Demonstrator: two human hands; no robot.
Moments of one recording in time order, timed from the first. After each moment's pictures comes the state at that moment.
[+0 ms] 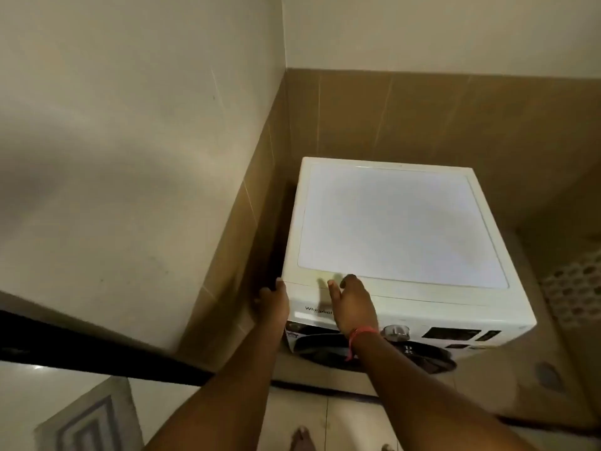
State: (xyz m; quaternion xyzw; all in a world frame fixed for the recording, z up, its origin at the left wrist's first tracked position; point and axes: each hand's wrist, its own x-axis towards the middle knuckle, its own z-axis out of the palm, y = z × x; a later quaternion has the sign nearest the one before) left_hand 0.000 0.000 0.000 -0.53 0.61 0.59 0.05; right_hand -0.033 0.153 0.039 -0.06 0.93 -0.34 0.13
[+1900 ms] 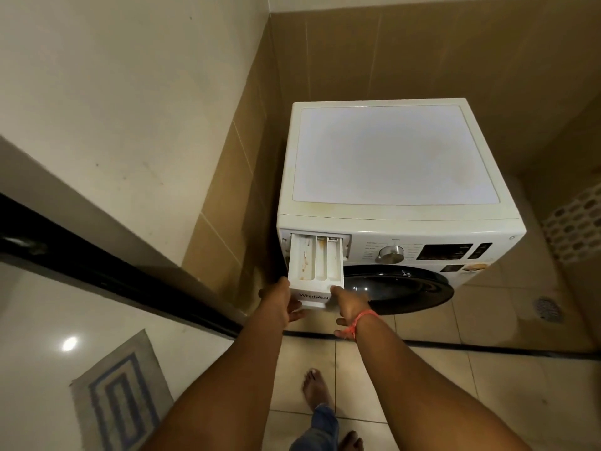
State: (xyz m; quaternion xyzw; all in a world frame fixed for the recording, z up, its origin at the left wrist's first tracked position) left_hand 0.122 0.050 -0.053 -0.56 0.47 0.67 0.11; right_hand 0.091 0.202 -0.032 0.32 0.65 -0.55 0.42
